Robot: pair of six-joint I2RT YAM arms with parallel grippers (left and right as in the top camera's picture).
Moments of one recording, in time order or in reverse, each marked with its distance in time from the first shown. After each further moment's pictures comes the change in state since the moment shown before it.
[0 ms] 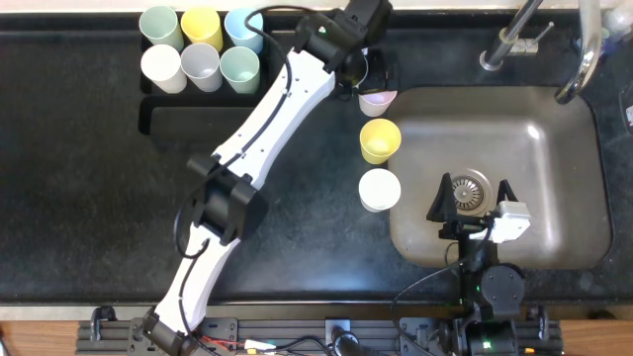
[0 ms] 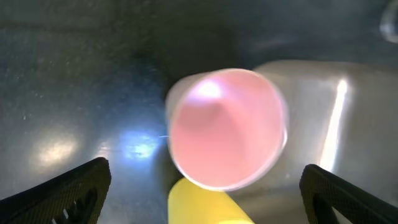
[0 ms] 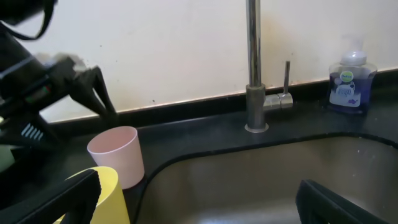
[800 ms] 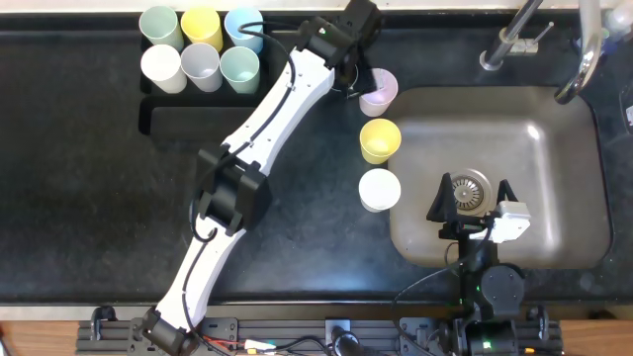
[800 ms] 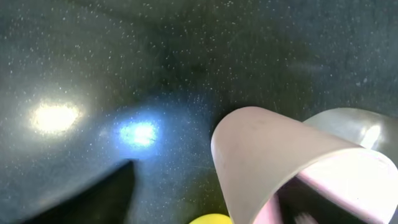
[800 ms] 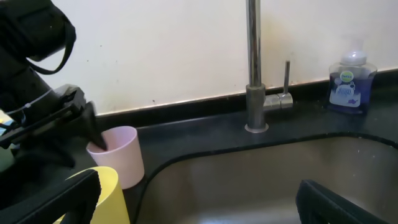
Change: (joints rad) left arm 0.022 0.087 0.016 -0.013 -0.045 -0.166; right arm 0.000 0.000 0.000 0.000 0.000 0.000
